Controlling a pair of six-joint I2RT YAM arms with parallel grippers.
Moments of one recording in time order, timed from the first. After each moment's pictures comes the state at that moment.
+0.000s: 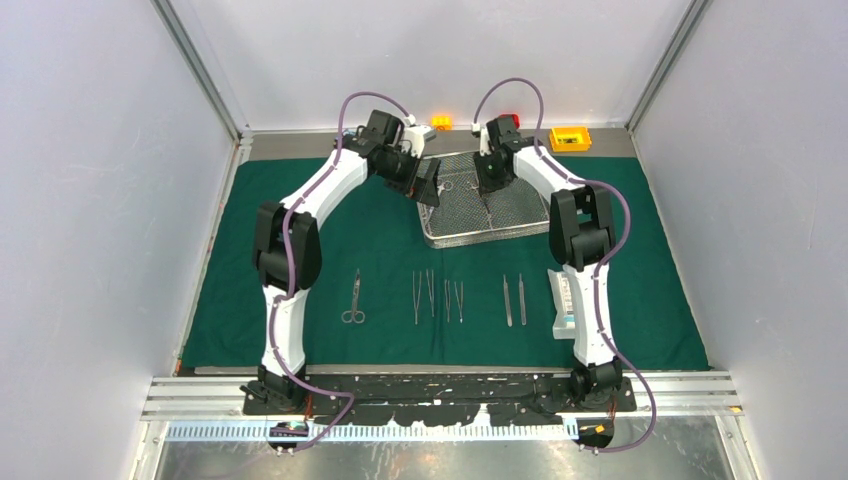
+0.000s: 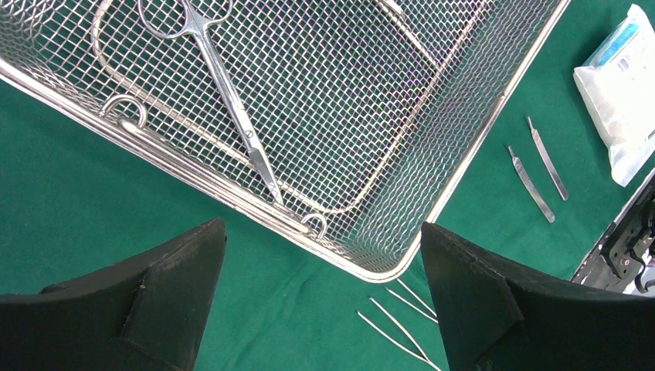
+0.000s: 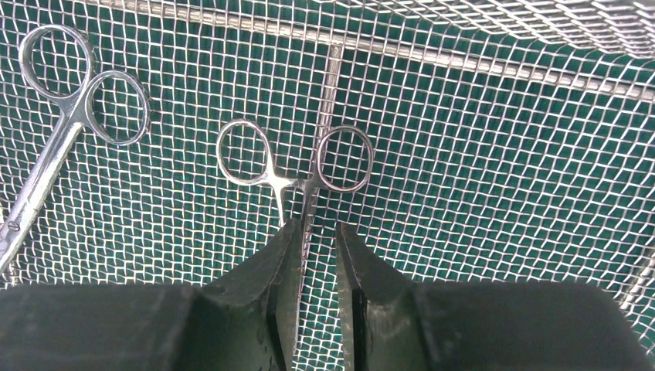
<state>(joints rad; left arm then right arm) -0.41 2.11 1.89 -0.71 0.53 0.06 0.29 2.34 1.94 -0.61 -0.11 -0.01</state>
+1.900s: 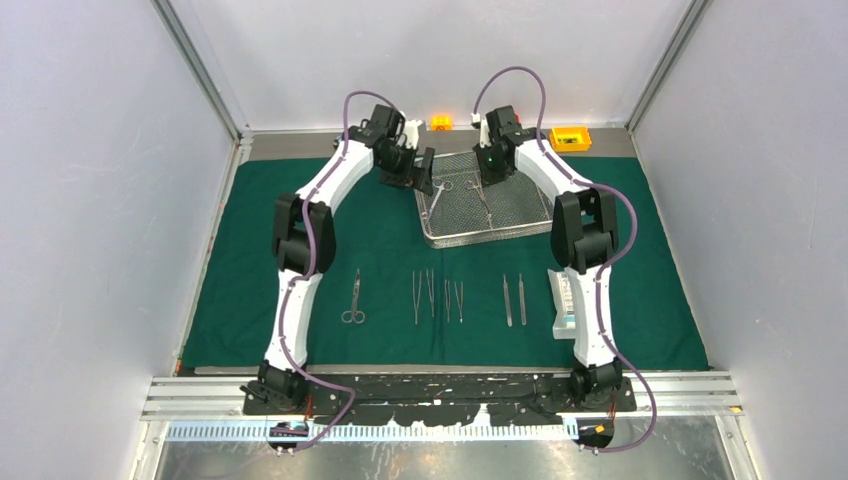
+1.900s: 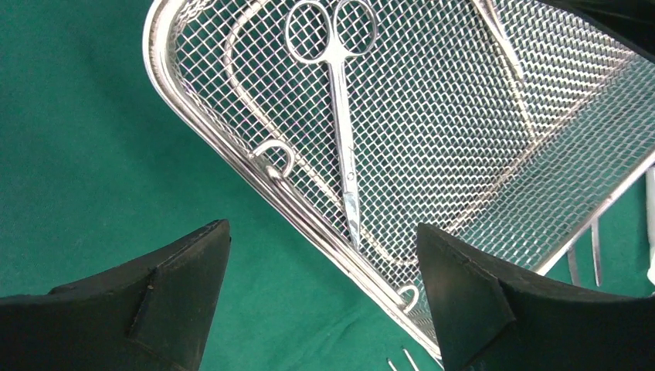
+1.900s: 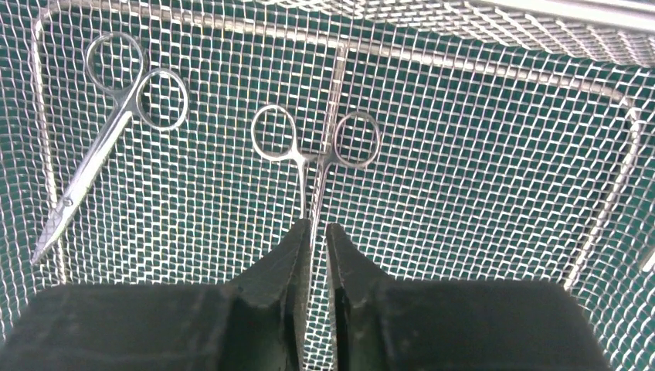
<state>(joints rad) -0.38 2.34 2.16 -0.81 0.40 -0.08 0.30 2.31 2.02 -0.70 -0.07 0.00</state>
